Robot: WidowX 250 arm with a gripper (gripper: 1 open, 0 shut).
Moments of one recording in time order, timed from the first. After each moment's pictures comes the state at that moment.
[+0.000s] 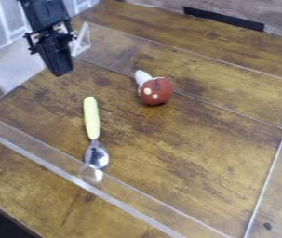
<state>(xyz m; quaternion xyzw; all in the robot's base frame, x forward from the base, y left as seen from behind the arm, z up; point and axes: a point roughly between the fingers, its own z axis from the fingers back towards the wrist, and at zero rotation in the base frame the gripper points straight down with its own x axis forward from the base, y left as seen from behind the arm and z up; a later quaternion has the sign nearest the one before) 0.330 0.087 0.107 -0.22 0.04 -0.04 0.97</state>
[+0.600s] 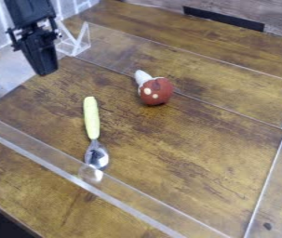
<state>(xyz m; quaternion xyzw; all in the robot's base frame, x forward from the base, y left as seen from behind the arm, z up) 0.303 0.087 0.115 -0.21 0.05 -0.04 0.98</state>
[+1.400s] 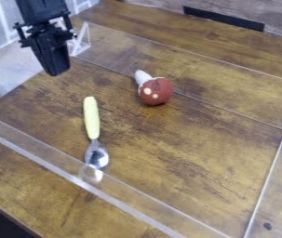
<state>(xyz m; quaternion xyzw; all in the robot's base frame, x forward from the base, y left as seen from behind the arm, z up) 0.301 0.059 0.124 -0.17 0.03 -0.04 0.98</state>
